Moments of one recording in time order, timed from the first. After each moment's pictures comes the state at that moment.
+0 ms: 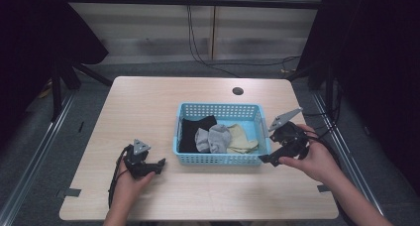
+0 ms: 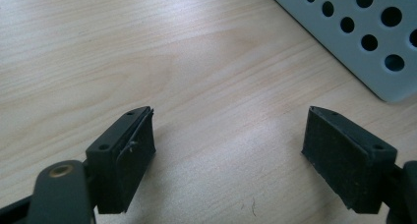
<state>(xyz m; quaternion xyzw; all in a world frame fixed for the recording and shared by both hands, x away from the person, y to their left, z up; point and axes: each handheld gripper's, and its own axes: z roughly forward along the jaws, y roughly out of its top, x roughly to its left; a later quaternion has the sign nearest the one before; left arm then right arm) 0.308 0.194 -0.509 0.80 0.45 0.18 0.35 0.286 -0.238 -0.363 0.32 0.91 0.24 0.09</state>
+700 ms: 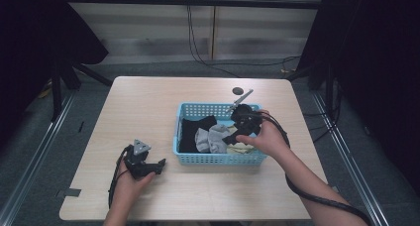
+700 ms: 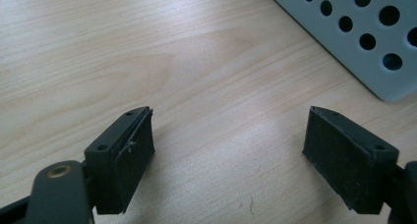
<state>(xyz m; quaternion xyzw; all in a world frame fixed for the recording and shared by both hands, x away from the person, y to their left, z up) 0.308 0.193 -0.510 0.80 0.45 0.18 0.35 0.368 -0.151 -0.391 0.34 0.91 0.24 0.06</state>
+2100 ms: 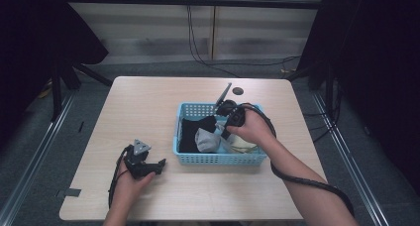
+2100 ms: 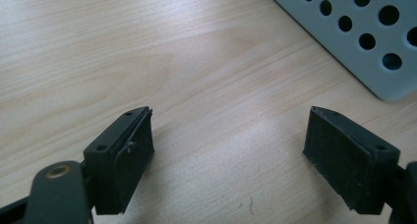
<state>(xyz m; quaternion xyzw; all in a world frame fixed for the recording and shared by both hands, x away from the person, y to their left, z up) 0.308 0.193 -0.509 0.80 0.45 0.19 0.35 0.403 -0.124 -0.392 0.35 0.93 0.13 -0.03</state>
